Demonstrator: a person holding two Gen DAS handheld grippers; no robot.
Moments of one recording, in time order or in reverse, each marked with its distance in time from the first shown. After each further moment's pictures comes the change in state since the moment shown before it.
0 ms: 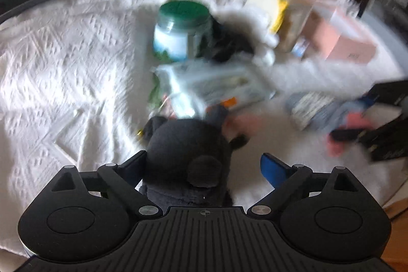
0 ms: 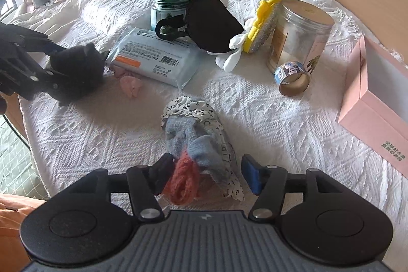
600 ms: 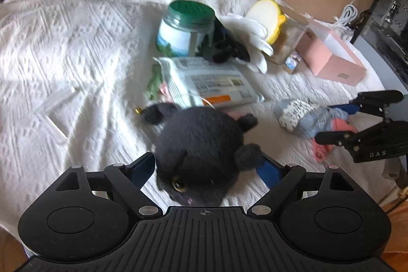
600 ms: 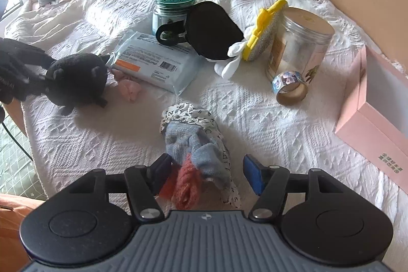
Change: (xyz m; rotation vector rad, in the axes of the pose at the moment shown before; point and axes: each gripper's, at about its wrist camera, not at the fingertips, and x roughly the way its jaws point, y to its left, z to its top) left arm -0.013 0.006 -0.024 -0.137 -0.086 -0.106; right arm -0.001 -0.004 0.004 -0.036 -0.021 0.014
